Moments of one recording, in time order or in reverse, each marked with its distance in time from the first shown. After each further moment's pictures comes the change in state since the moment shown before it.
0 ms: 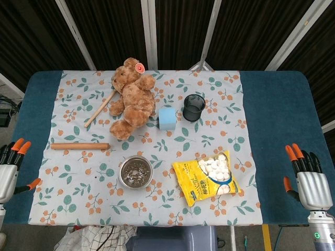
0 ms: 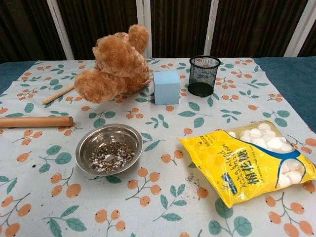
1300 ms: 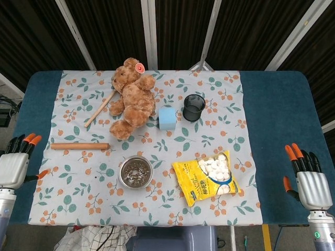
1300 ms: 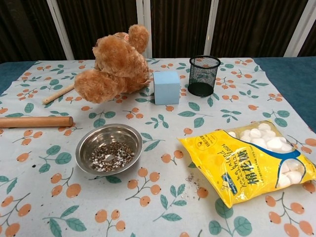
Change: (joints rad) left arm -0.115 -0.008 -0.072 -0.042 -0.174 -0.197 0.126; right arm 0.005 0.002 0.001 0.003 0.003 -0.010 0.011
